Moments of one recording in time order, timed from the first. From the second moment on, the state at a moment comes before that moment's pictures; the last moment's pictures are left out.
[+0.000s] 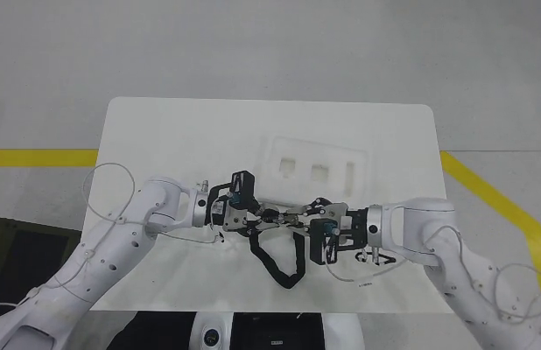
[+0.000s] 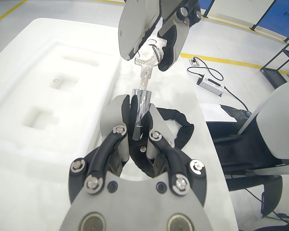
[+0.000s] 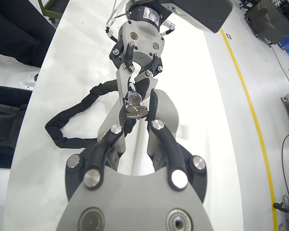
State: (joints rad) left arm 0.91 -0.89 -0.82 -1.59 0.91 -1.01 -0.13; right arm -1.15 -0.96 1.11 -2.00 -1.31 -0.95 0.28
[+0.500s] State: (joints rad) left arm 0.93 -0.89 -0.86 -1.63 0.95 -0.97 -0.17; right arm -1.13 -0.96 1.08 -2.01 -0.92 -0.74 0.62
